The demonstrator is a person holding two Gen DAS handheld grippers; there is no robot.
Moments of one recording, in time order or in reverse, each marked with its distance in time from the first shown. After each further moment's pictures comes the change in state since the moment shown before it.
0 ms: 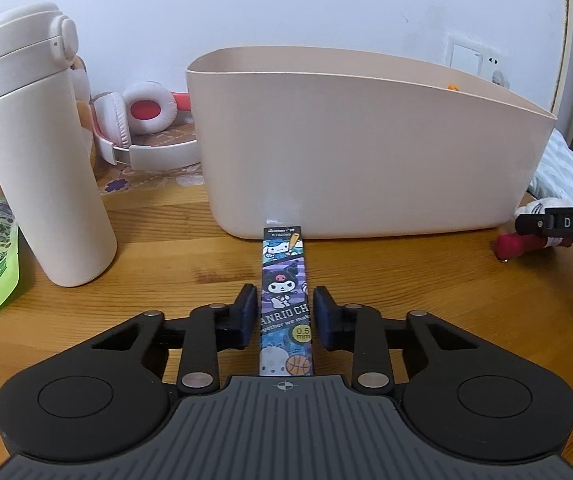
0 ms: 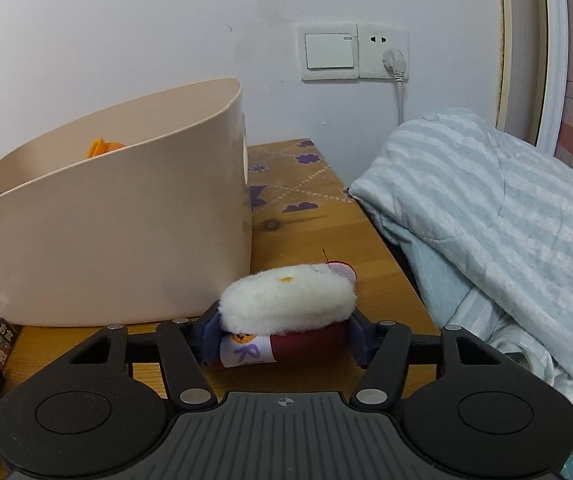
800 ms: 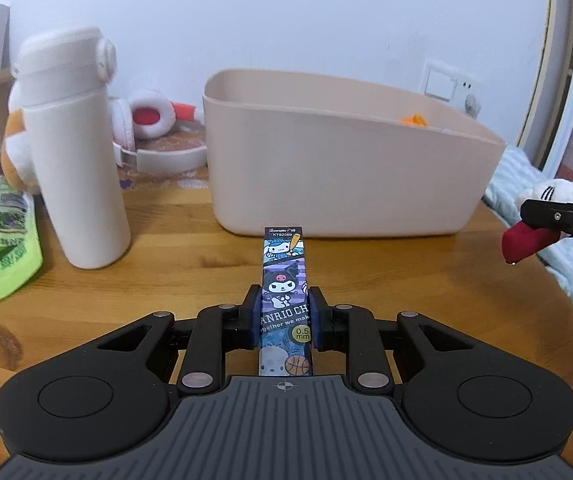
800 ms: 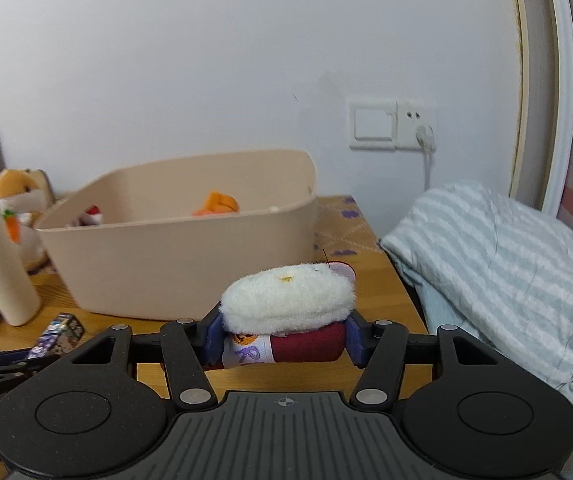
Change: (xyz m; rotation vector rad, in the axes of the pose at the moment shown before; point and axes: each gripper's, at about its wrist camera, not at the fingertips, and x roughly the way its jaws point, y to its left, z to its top) left arm -0.056 0.010 -0.006 -0.040 -0.033 -0.083; right arm -0.106 0.034 -0.009 -0.121 -0.144 0.092
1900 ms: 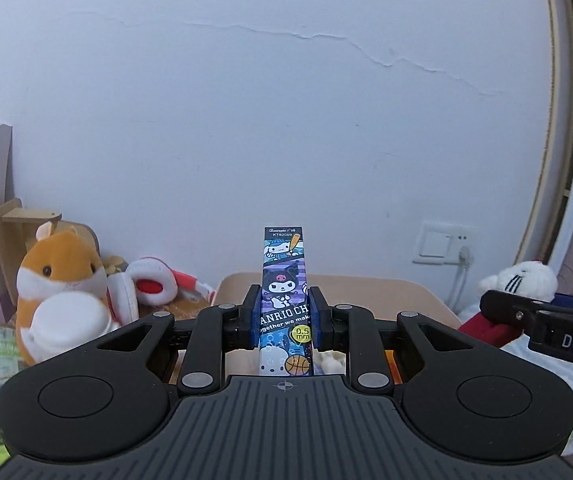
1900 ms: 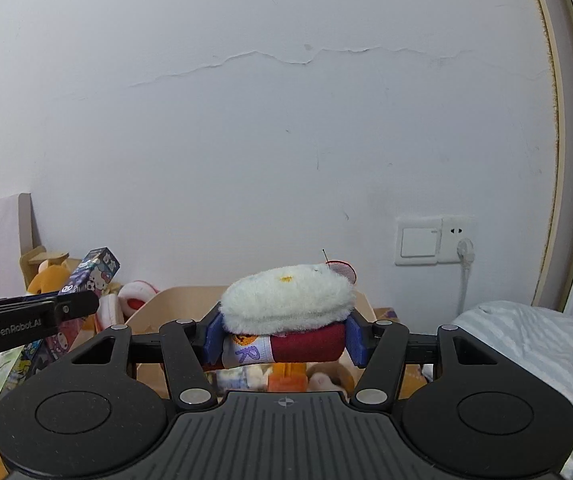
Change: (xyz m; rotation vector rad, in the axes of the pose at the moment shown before) left arm -0.037 -0.001 0.138 -0.042 -0.290 -0.002; right arm -0.014 0.044 0.103 -0.031 -0.162 0.058
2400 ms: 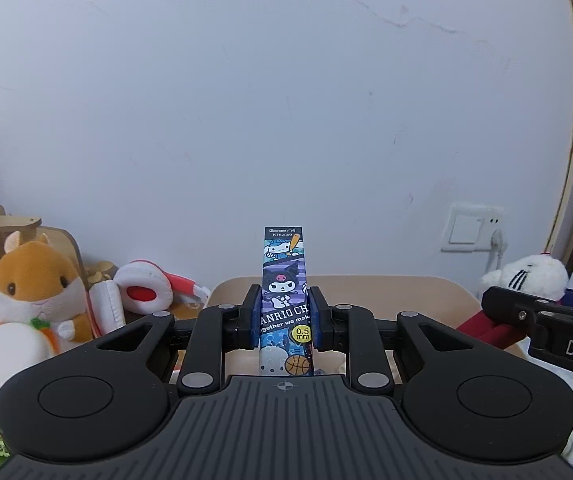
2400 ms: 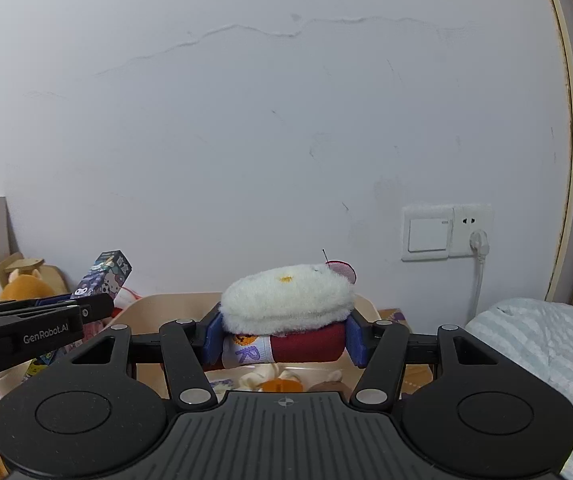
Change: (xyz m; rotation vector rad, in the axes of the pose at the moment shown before) left arm 0.064 -0.021 0.004 0.051 0.056 0.053; right arm 0.066 -0.016 0.002 0.035 0.034 -0.013
